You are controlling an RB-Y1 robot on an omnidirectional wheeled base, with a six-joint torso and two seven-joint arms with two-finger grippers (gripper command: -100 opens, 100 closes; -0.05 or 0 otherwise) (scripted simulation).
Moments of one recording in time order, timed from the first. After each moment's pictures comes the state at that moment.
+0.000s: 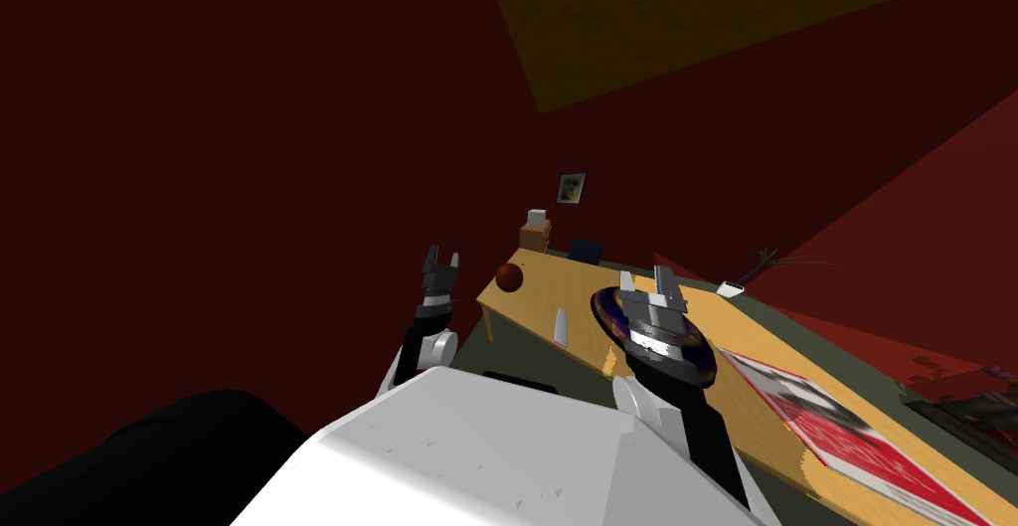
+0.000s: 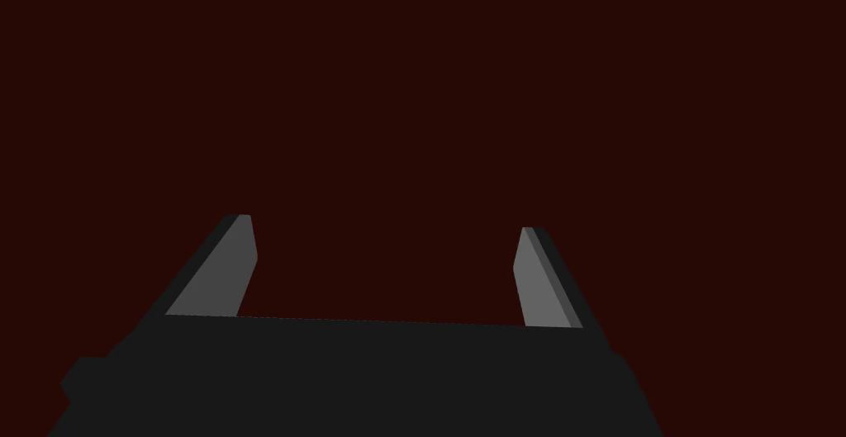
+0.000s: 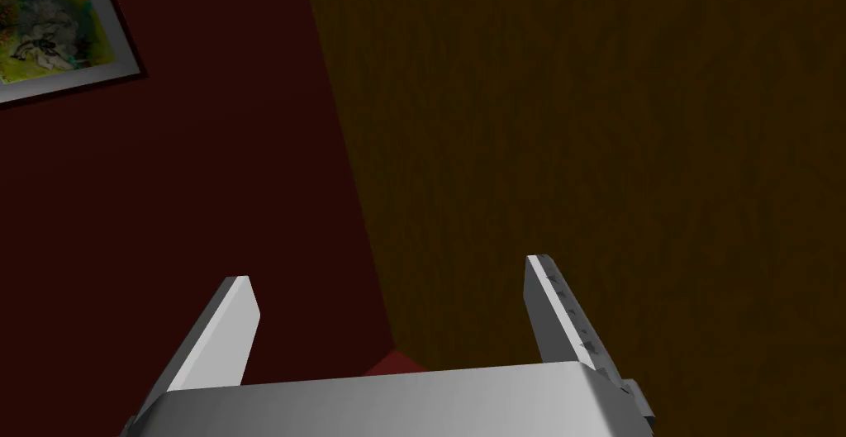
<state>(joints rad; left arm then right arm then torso) 0.46 -0.04 -0.03 -2.30 0.07 -0.43 0.10 0.52 -0.02 -0.03 -2.28 -0.12 -0.52 0.05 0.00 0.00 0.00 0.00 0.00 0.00</state>
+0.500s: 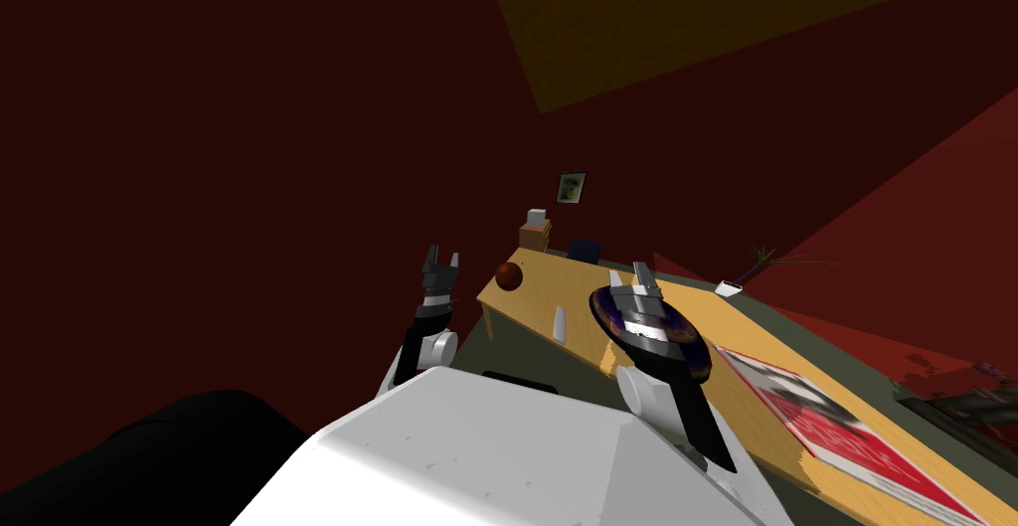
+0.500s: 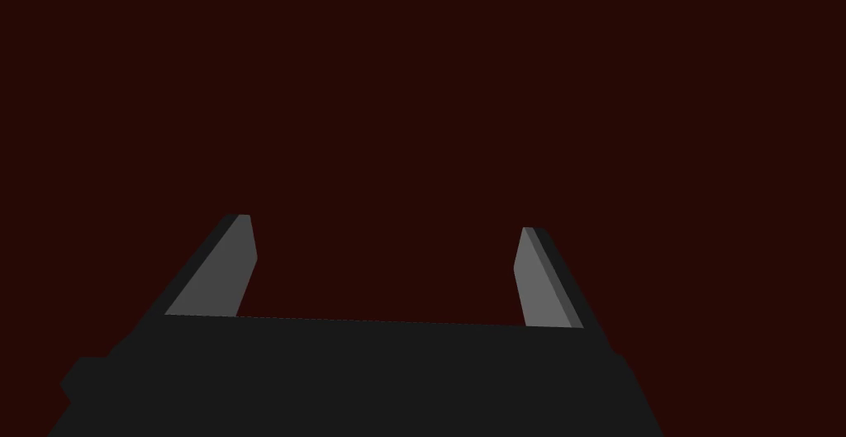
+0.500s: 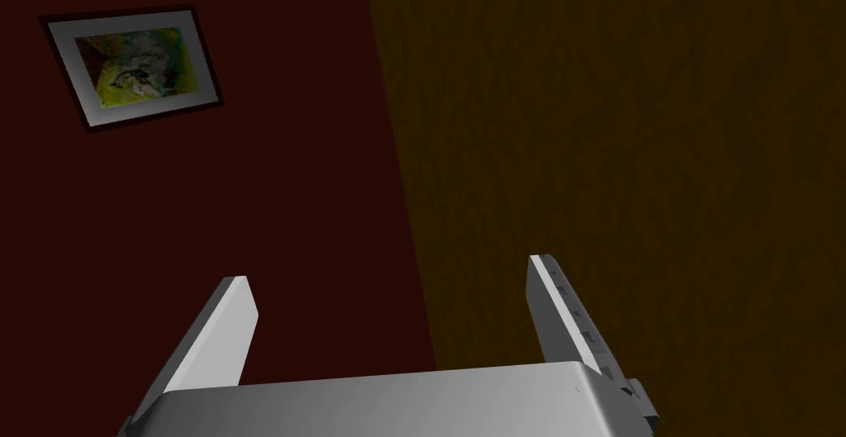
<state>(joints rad) 0.46 -0.04 -0.03 -2.30 0.07 -0.43 0.10 0.42 -0.12 -0.08 -2.18 -0.10 -0.41 -0.05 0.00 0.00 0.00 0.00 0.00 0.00</state>
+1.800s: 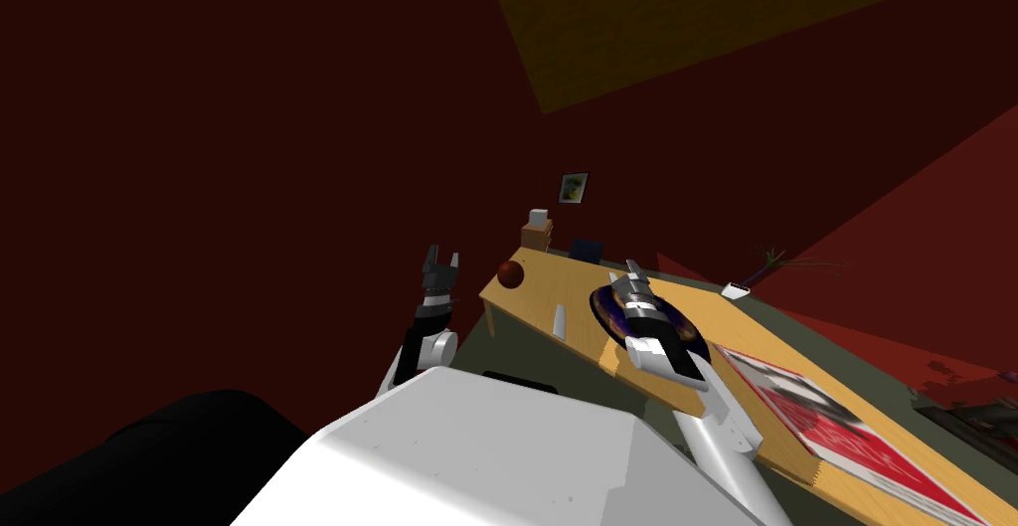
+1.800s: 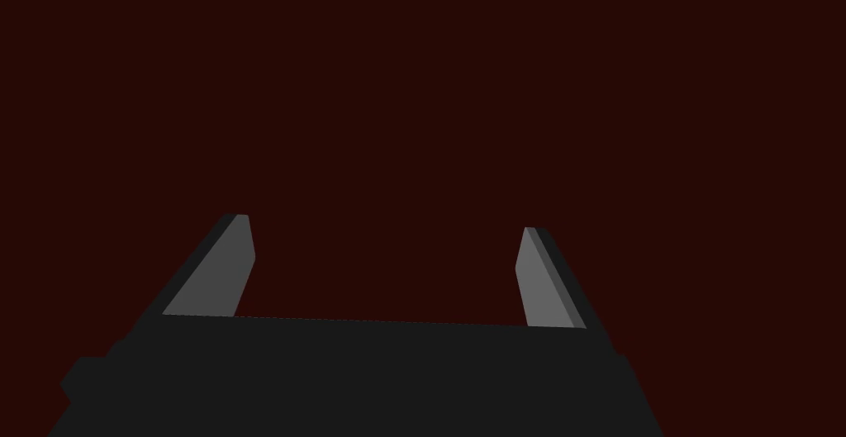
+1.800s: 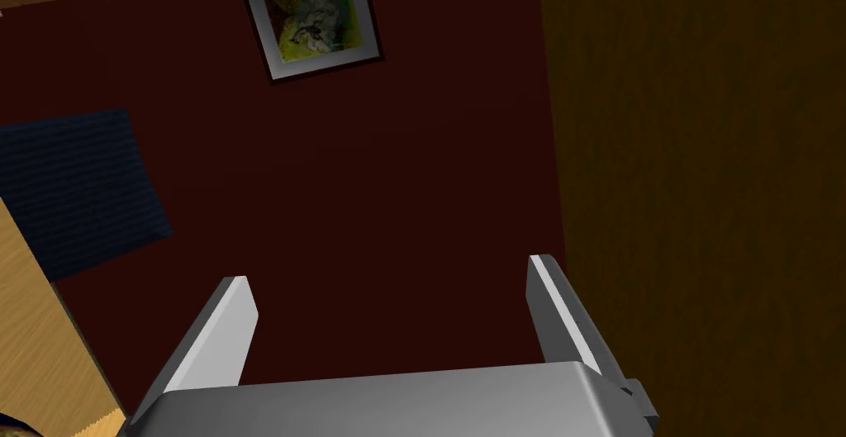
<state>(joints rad) 0.46 -0.04 -0.03 -2.30 0.07 -0.43 0.10 0.15 -0.27 -0.24 -1.87 -0.06 -0.12 -0.33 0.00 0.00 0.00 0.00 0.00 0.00</state>
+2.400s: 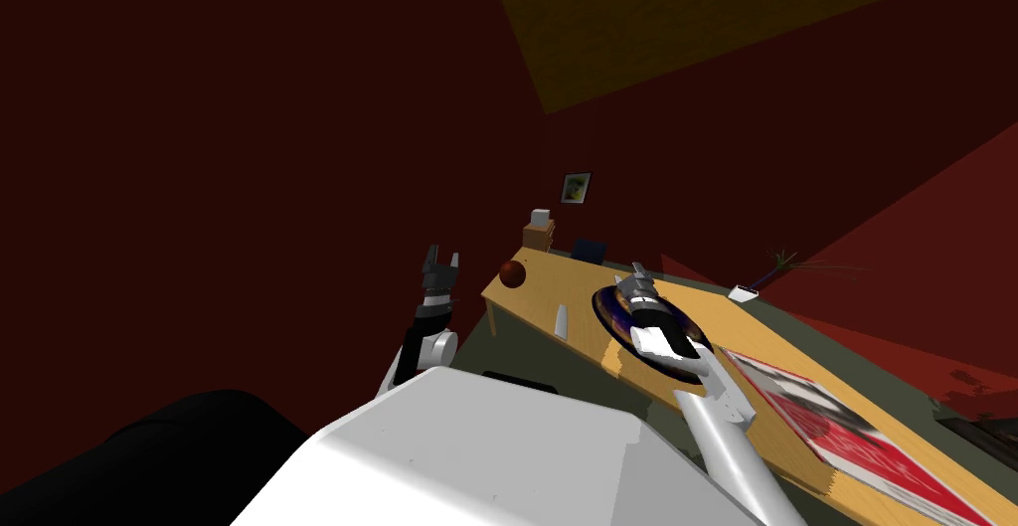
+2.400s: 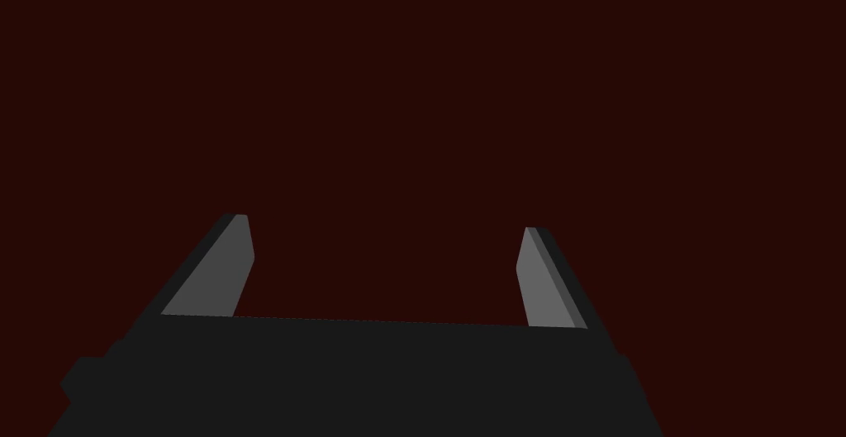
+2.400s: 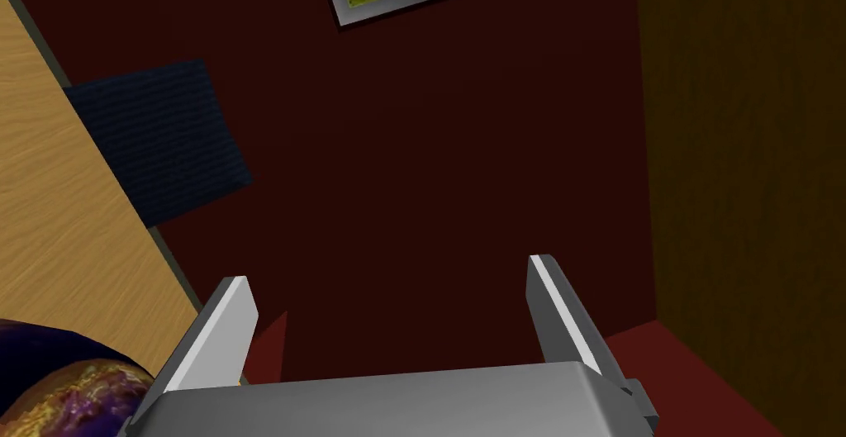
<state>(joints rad) 0.46 -0.04 -0.03 -2.30 0.07 -0.43 0.10 0.05 -0.32 -0.31 -1.72 -0.05 0.02 -0.46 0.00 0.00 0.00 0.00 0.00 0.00</state>
